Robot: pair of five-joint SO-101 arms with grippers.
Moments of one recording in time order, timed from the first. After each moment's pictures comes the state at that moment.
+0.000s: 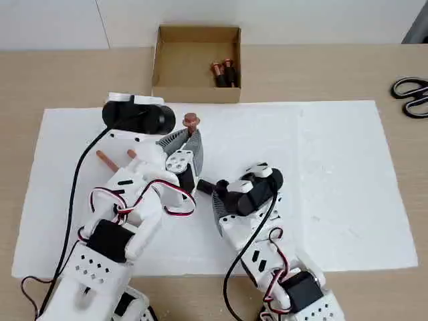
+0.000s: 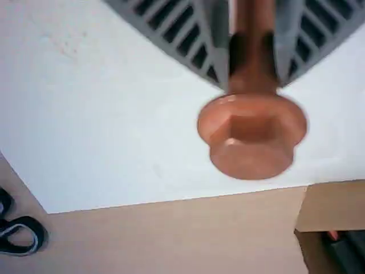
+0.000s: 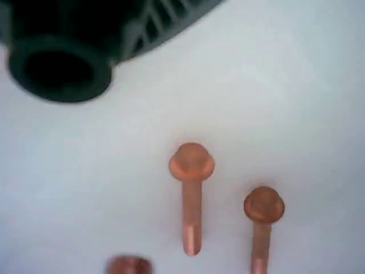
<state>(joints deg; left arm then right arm) 23.3 -56.0 51.9 37.6 23.5 -34.0 -102.1 92.1 40.1 -6.5</state>
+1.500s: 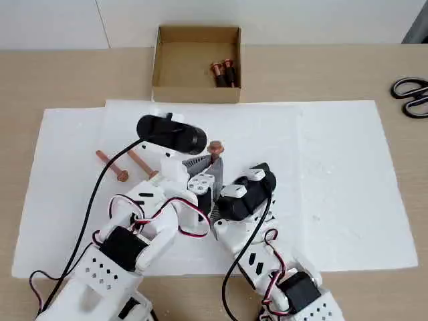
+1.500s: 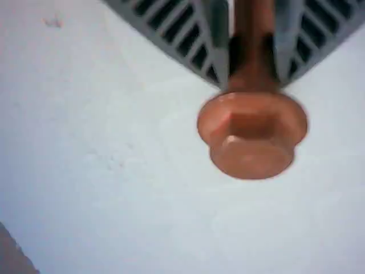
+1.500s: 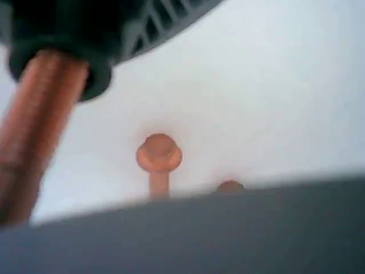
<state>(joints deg) 30.9 -56.3 55.7 42.7 23.5 -36.4 -102.3 92.7 38.2 -6.5</state>
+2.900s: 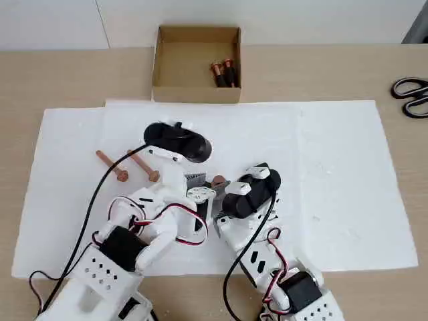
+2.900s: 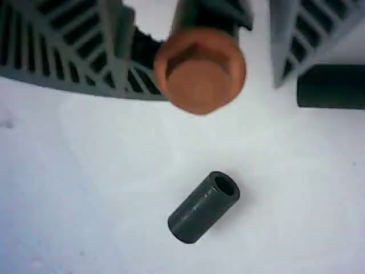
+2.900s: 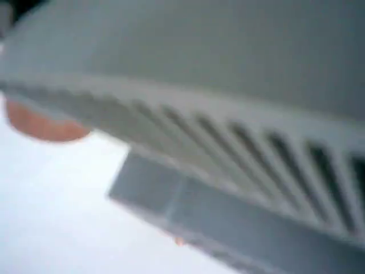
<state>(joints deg) 30.7 -56.5 54.4 53.9 21.8 -34.9 -102.4 92.8 38.2 -6.6</state>
